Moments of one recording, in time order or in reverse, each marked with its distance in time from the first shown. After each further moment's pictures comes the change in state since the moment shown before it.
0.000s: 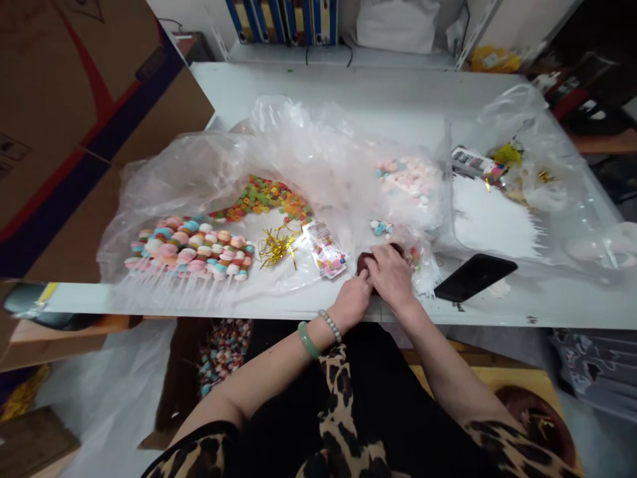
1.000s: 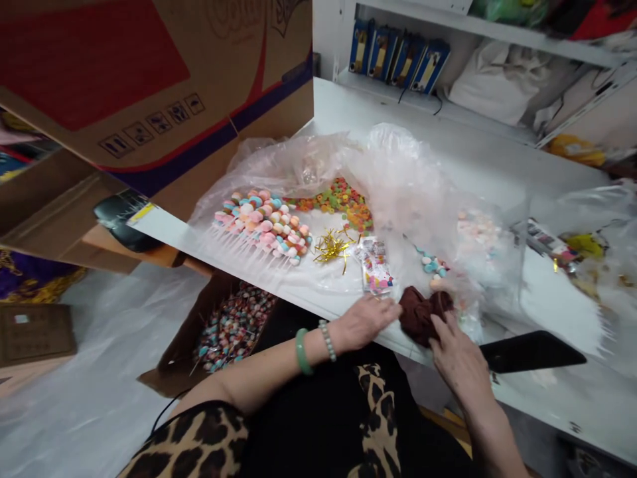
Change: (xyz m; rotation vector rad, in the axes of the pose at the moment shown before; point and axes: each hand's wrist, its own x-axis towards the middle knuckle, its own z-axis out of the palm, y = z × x) left_hand -0.061 -0.015 -0.079 0.458 0.112 0.367; right_hand -0.065 0.041 -0.023 -0.327 -0.095 -0.126
